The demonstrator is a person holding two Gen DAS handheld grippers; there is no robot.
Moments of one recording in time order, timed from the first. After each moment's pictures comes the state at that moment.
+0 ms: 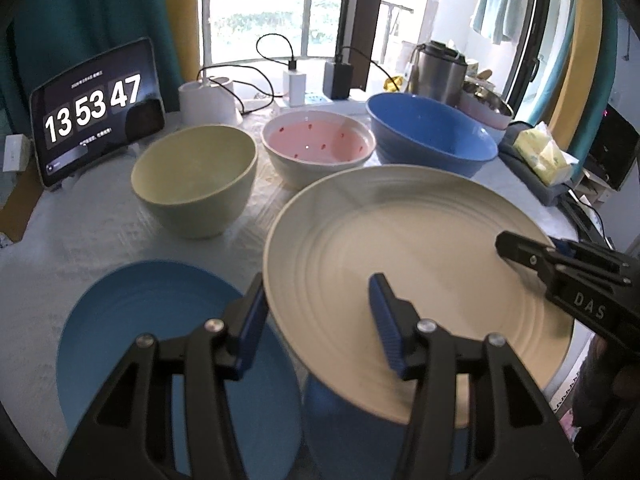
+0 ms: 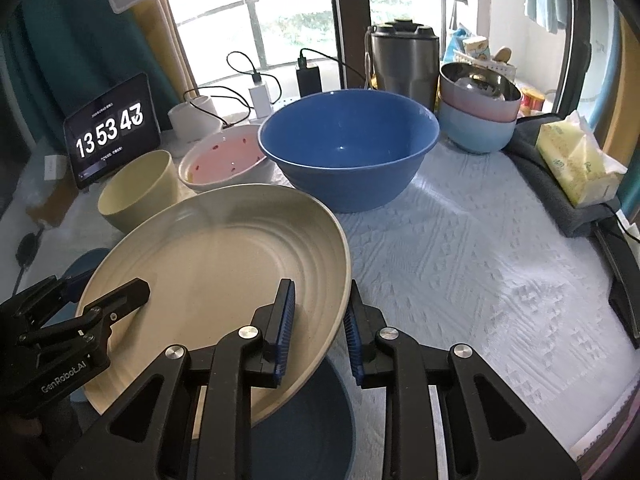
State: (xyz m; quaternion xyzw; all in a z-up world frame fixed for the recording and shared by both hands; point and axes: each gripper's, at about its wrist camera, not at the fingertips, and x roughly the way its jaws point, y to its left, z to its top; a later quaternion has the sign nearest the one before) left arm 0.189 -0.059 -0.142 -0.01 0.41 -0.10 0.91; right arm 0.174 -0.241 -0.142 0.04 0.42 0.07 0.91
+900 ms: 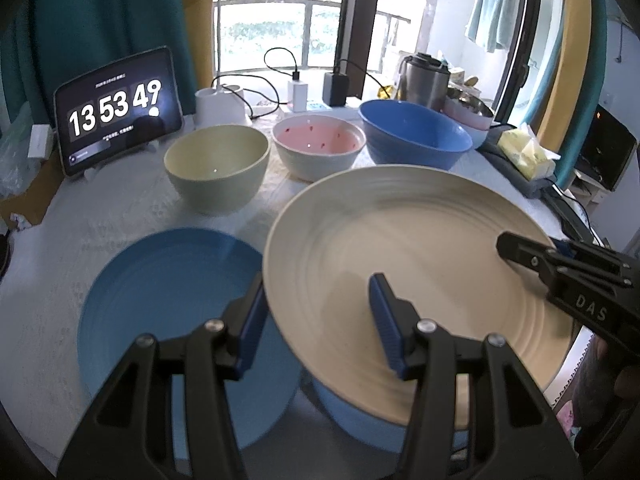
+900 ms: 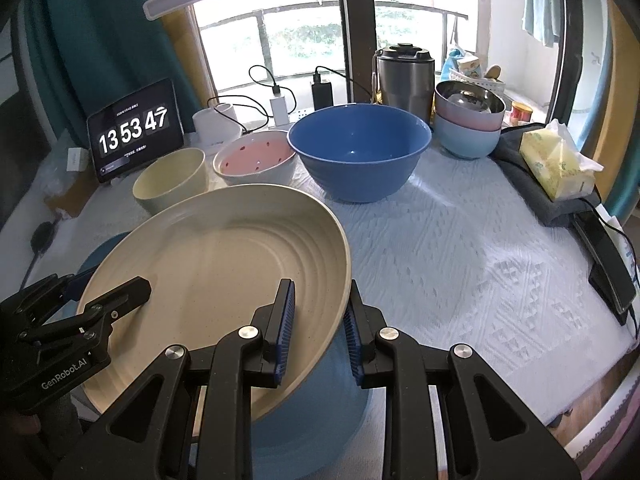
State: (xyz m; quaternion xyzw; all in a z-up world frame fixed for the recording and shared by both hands) left arm 0.135 -0.044 -0.132 -0.01 0.39 -0.10 0.91; right arm 0.127 -0.231 -0.123 0.03 0.40 0.07 0.91
